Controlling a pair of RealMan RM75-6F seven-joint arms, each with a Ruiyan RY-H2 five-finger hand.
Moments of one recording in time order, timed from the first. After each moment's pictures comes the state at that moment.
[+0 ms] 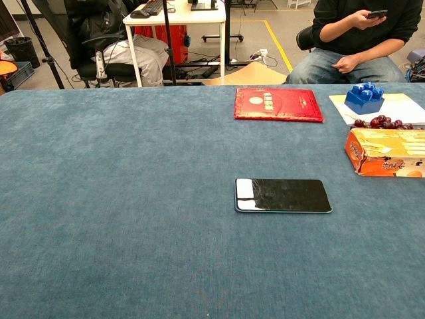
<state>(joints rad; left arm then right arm) -0.08 -1.12 -0.04 -1.60 1.55 1.55 0.05 0.06 -1.20 0.10 -1.54 -1.57 1.63 -0.15</state>
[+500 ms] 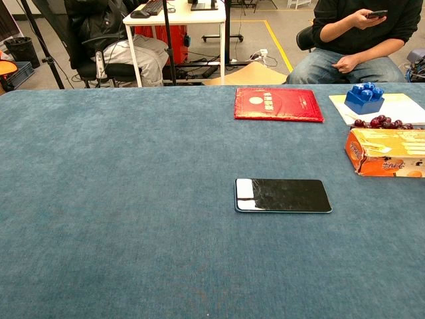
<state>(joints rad) -0.08 -1.13 -0.04 -1.59 1.53 1.54 0.04 0.13 -1.22 0.06 -1.53 -1.61 1.48 -0.13</state>
